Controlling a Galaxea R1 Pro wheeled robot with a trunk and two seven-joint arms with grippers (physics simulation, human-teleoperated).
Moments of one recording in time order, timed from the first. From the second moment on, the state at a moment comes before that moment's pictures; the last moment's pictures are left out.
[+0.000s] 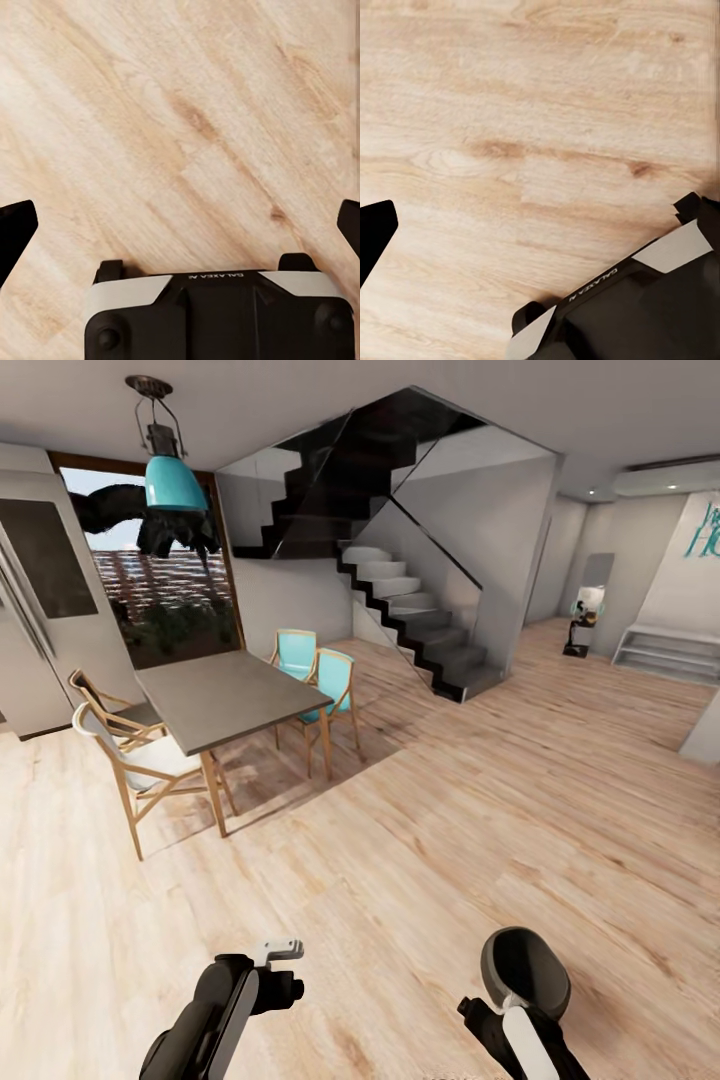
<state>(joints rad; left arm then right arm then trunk) -0.31 -0.13 -0.04 -1.09 0.09 0.91 0.10 -0.33 0.07 -0.18 -0.75 -0.66 0.49 -0.36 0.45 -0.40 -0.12</state>
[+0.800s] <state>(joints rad) -0.31 -0.13 -0.04 -1.09 0.08 0.90 0.09 -0.33 0.06 -0.19 -0.75 -0.66 0.48 -0.36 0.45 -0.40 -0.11</state>
